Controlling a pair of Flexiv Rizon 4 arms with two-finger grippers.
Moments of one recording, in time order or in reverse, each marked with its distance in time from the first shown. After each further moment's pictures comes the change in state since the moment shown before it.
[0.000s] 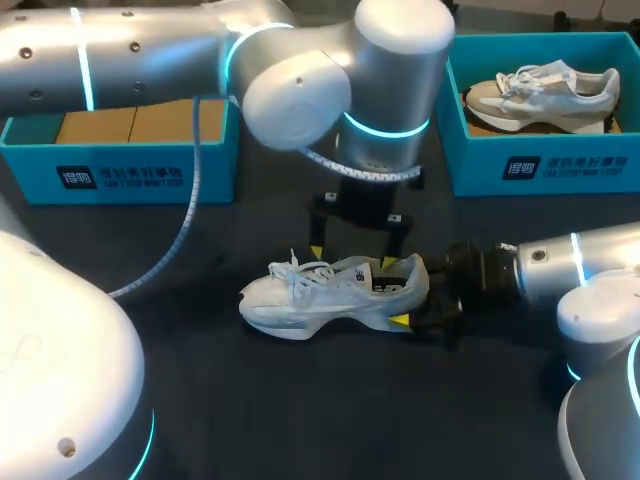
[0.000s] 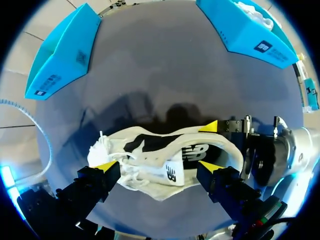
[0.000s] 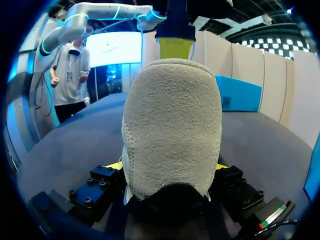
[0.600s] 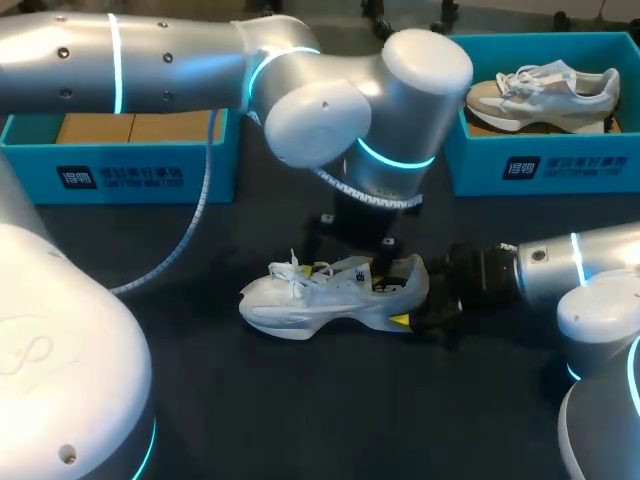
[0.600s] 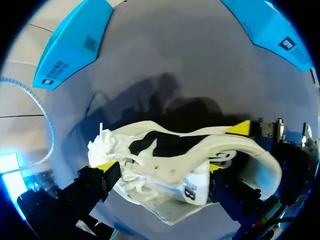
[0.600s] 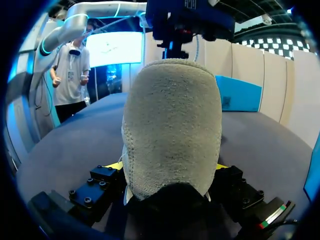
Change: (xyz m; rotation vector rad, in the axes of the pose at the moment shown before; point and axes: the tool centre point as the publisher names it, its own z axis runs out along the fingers) left arm -0.018 0.007 0.040 -0.025 -0.139 -0.066; right arm 0.000 0.000 0.000 0.000 0.000 0.000
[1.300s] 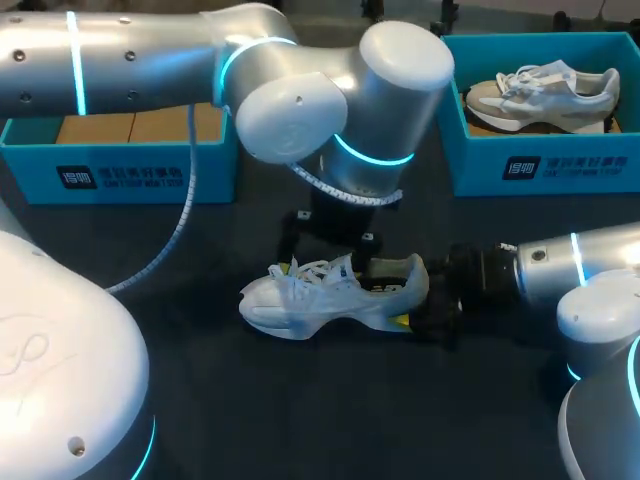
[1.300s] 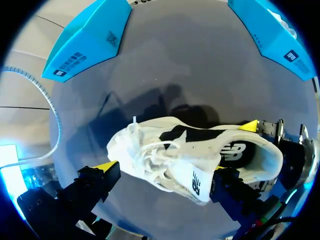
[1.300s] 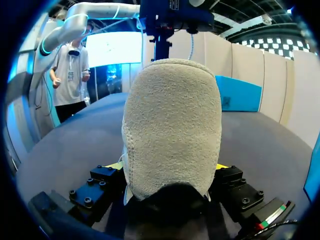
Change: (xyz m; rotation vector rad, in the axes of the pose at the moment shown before) left arm -0.036 0.010 -0.019 0.018 0.005 -0.053; right arm 0.000 0.000 0.000 0.000 0.000 0.000
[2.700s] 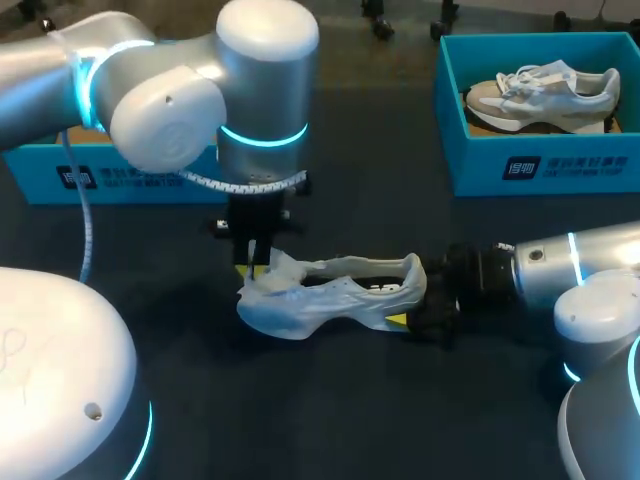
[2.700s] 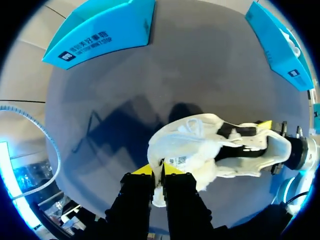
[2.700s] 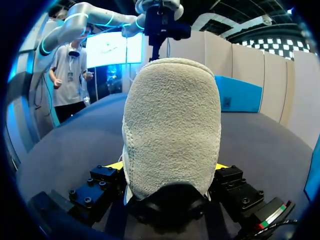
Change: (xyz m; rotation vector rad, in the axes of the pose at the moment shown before) left arm -0.096 0.005 0.015 -0.037 0.096 -0.034; right arm 0.000 0.001 0.003 -0.001 -0.001 -0.001
